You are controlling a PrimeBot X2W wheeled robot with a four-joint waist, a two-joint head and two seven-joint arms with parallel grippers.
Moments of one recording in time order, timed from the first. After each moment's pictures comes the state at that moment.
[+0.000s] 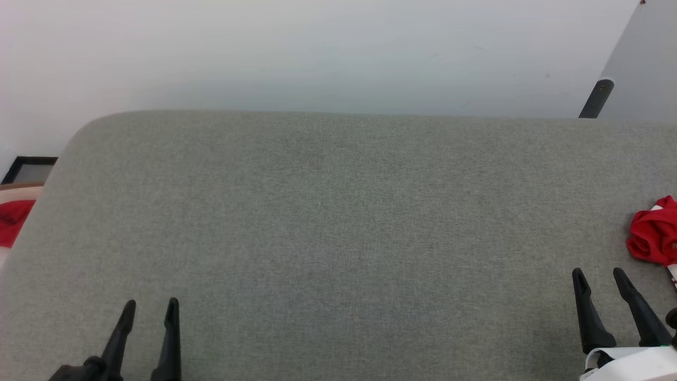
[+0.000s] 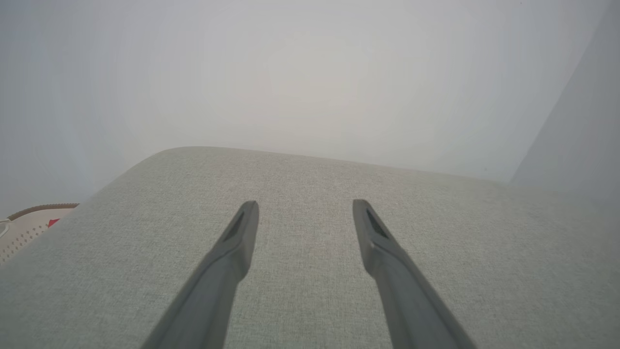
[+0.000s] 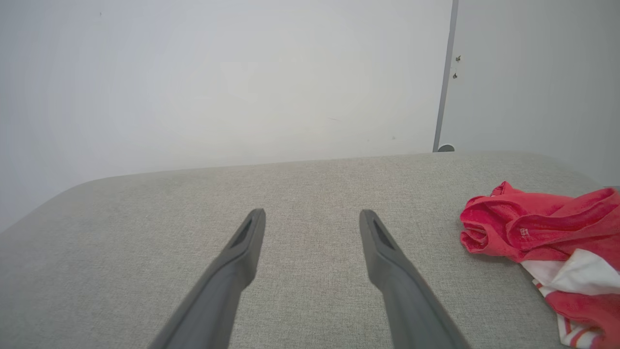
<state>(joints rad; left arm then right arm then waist) 0.15 0.19 0.07 0.01 -0.33 -0.13 -0.26 0.07 -0.17 -0.05 -0.04 0.34 0.13 -0.05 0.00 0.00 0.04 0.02</state>
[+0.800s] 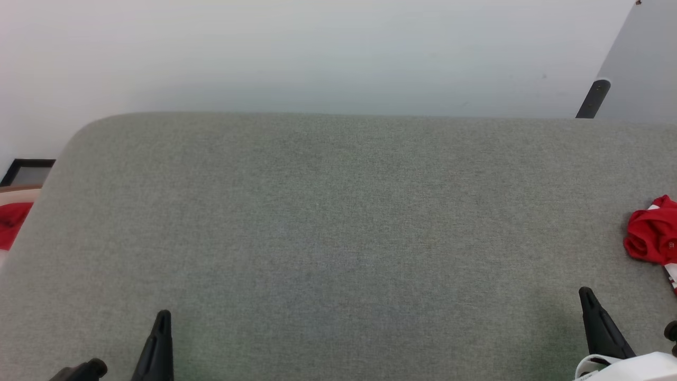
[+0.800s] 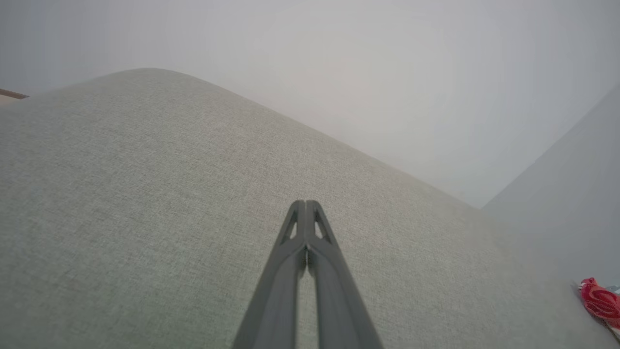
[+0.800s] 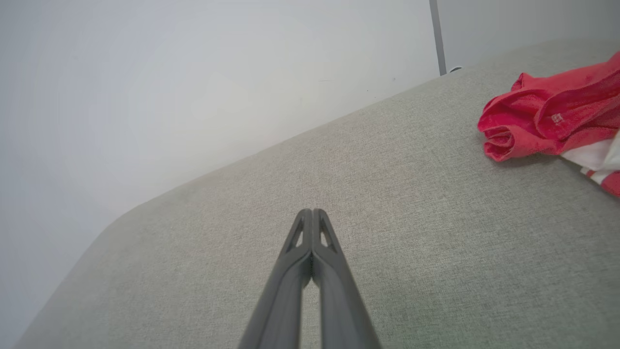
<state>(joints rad) 0.12 0.15 0.06 0.10 -0.59 -0.13 -0.20 0.07 -0.13 -0.06 0.06 0.59 0.13 -0.02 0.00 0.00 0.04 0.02</state>
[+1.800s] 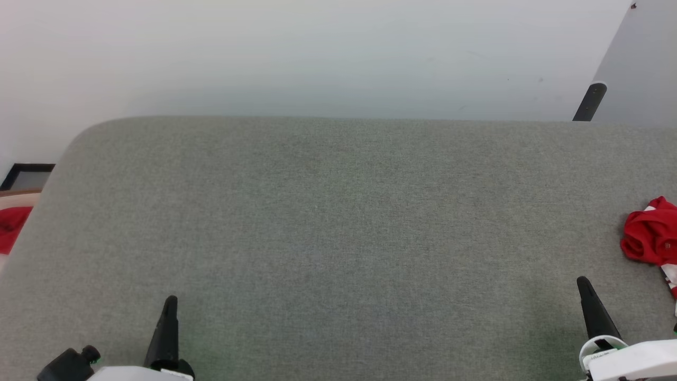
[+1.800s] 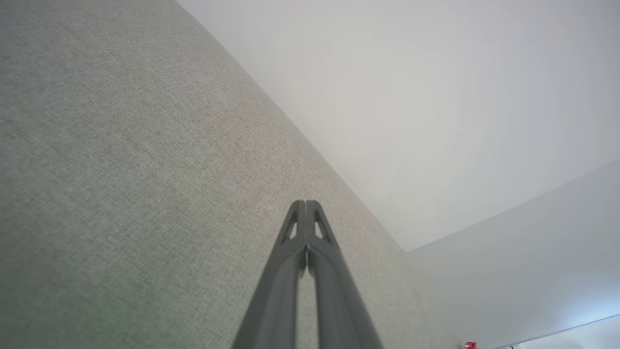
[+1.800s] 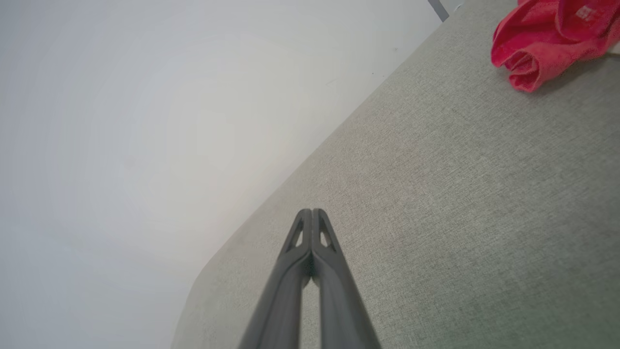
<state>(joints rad) 0.04 0.12 0.07 0.16 -0.99 -0.13 -0.09 0.01 -0.10 -0.08 0.13 0.98 0.13 0.03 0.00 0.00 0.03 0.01</state>
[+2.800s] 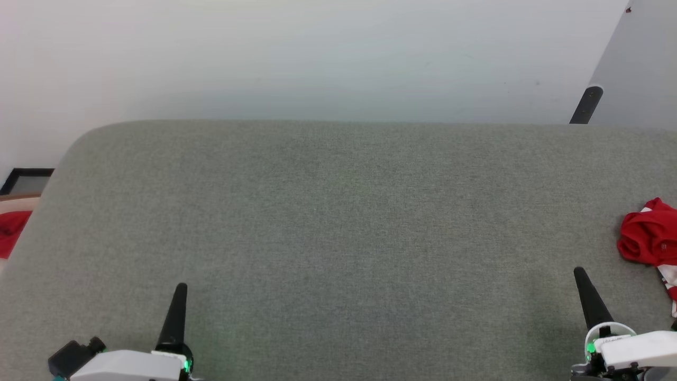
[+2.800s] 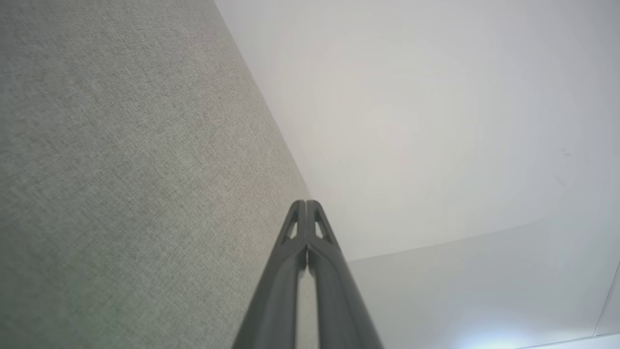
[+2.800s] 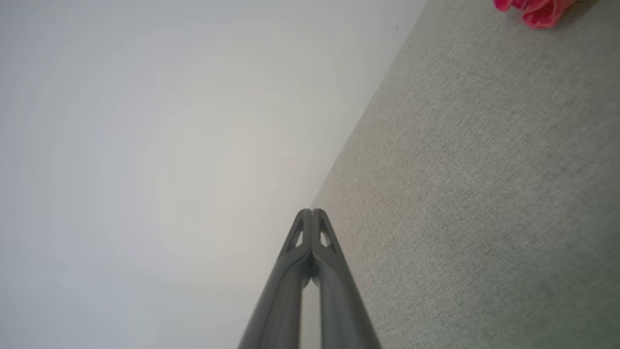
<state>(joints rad) -0.02 0.10 0.08 0.20 -1.27 -0.13 -0.01 -0.04 -0.08 -0.09 0.18 1.26 0.13 0.06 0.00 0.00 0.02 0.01</state>
